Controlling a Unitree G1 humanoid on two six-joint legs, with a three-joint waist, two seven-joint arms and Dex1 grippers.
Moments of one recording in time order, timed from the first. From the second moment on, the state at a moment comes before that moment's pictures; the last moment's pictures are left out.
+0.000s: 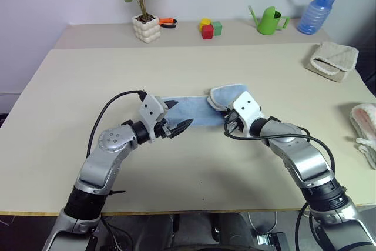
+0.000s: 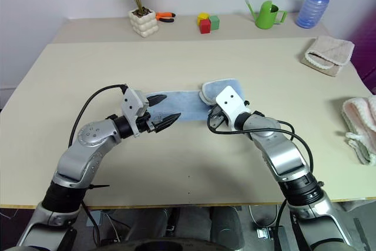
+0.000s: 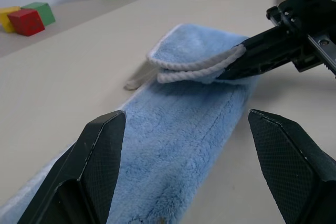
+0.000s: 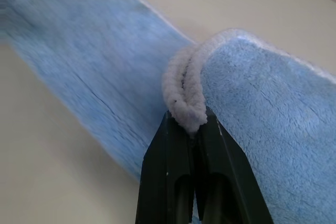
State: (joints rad) left arm -0.28 0.42 -0.13 -0.29 -0.29 0.38 -0.65; right arm -0.36 -0.55 0.22 -0.26 0.18 0.60 0.46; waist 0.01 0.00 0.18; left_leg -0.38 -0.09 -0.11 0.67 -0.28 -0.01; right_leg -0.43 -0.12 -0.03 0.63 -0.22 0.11
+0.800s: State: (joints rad) left arm -0.19 0.39 0.07 -0.21 -0.33 0.45 -0.51; right arm -0.43 -0.47 0.07 -0.03 0.21 0.50 0.50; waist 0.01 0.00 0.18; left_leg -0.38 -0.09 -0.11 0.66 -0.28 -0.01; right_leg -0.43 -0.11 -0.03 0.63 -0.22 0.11
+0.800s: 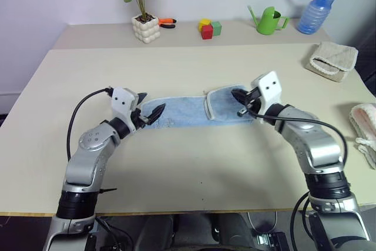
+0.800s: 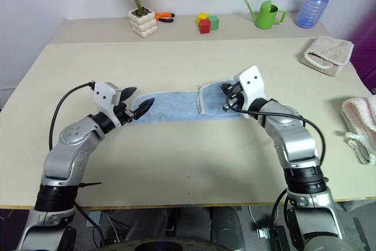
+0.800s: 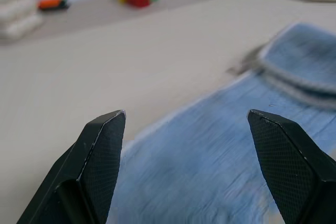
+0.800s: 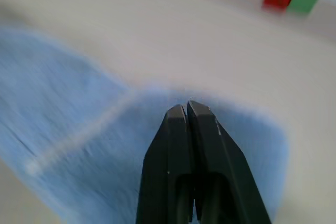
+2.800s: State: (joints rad) left arm -0.14 0.28 0.58 -0.27 -1.27 0.75 0.14; right arm -0.30 -0.52 0.22 -0.27 0.05 0.21 0.73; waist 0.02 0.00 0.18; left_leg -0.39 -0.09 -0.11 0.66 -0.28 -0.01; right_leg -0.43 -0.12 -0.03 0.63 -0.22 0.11
